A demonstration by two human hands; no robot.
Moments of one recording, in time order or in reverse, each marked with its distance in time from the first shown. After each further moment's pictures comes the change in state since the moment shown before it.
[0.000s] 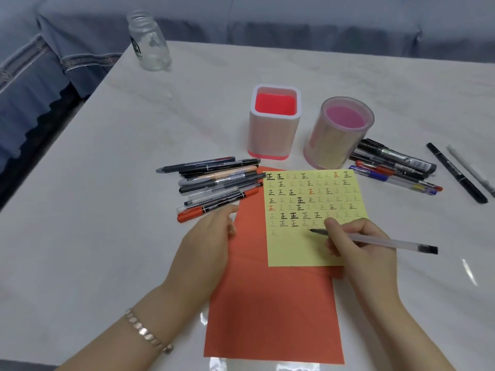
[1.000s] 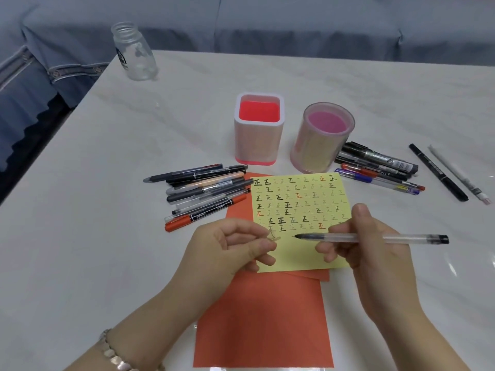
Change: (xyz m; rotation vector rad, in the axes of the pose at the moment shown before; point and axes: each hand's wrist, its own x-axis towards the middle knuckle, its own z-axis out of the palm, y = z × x) left_hand 0.009 0.065 -0.020 -0.938 -0.238 -0.413; right_hand -0.014 -0.049 -0.010 0.257 -0.145 0.007
